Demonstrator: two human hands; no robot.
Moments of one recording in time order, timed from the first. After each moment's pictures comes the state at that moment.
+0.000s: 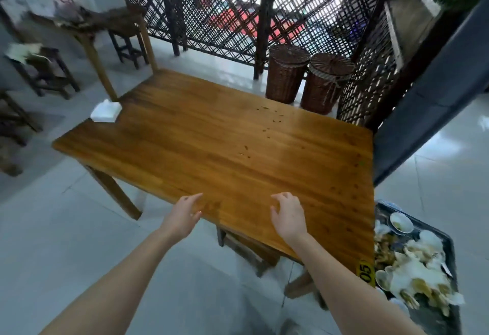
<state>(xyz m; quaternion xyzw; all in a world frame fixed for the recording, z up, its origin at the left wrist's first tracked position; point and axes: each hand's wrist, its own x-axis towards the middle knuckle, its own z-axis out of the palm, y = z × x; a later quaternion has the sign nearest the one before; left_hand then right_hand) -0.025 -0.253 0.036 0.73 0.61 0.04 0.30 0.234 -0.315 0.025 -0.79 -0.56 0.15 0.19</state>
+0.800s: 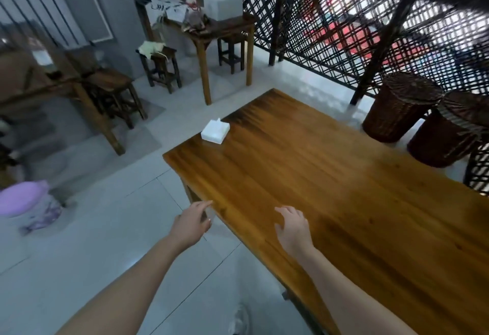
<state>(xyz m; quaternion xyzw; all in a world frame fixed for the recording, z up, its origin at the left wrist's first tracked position) -0.275 -0.079 0.025 0.64 0.72 0.08 0.26 -0.011 -0.059 0.003 -0.66 -0.71 0.22 0.11</state>
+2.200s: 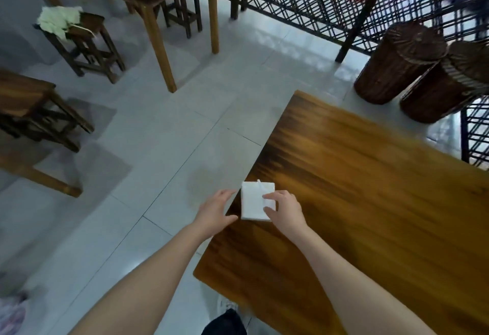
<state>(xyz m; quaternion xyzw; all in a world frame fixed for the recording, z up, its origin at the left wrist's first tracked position) -0.463 0.355 -0.055 0.73 0.57 0.01 0.37 -0.273 0.317 -0.017 -0.77 -0.54 0.32 0.09</state>
